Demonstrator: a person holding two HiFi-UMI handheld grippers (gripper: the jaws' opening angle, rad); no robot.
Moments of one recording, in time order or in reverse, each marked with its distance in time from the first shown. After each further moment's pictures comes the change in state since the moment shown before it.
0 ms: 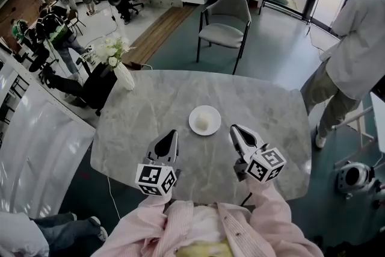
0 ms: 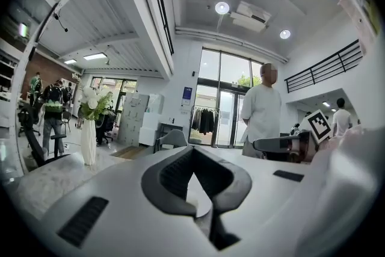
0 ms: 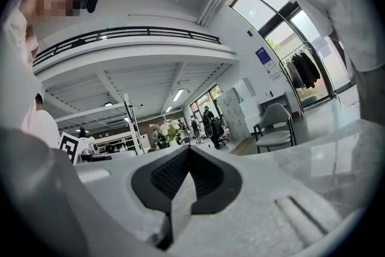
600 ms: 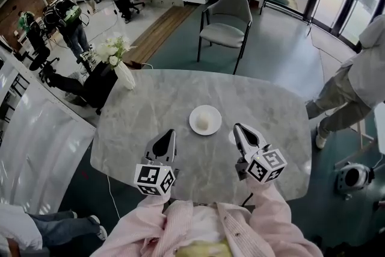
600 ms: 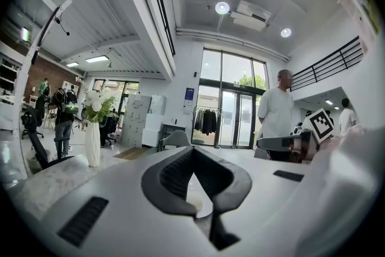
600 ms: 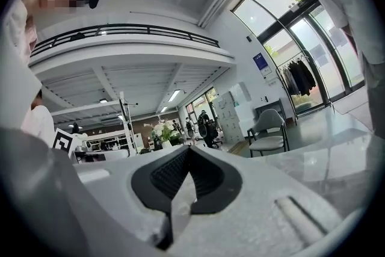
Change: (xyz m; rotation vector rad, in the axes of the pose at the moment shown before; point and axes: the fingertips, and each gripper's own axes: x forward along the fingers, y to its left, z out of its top) left arm -0.005 0.010 0.000 0.009 -0.007 0.026; right arm -0.002 -0.007 0.002 -0.042 -0.016 -0.059
